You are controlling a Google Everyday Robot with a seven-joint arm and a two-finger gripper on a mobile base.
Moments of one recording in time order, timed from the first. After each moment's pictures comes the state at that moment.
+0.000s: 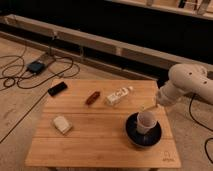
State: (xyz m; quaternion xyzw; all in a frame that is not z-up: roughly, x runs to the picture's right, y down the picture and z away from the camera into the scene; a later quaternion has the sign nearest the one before) arm 0.257 0.117 0.719 -0.30 0.15 0.66 0.67
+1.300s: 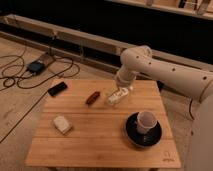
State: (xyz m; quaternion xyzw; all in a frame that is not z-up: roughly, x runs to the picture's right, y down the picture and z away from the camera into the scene) arm 0.066 0.020 0.784 -0.30 0.04 0.48 0.82
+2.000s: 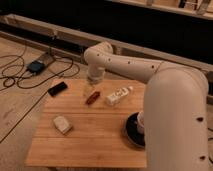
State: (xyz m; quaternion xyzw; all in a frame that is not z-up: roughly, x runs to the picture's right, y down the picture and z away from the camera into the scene) arm -0.081 0.006 0.821 -0.32 0.01 0.31 0.90
